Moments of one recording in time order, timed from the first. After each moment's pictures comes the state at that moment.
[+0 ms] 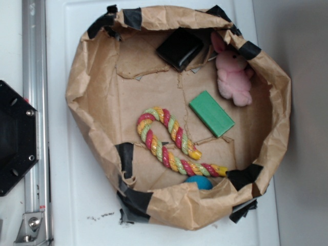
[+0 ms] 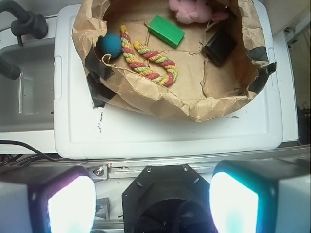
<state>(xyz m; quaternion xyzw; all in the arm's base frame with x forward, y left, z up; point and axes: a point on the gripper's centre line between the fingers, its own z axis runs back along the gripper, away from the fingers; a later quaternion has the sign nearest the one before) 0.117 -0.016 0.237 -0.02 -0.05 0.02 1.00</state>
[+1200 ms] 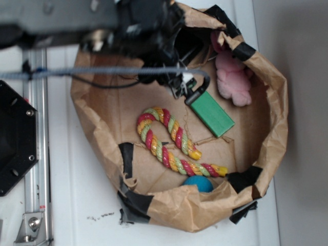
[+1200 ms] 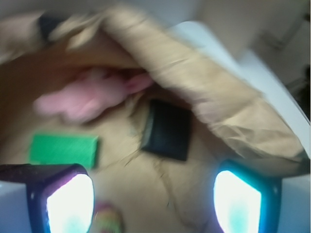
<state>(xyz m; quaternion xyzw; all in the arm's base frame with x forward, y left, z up) 0.247 0.069 0.108 0.05 -0.20 0.32 0.93</state>
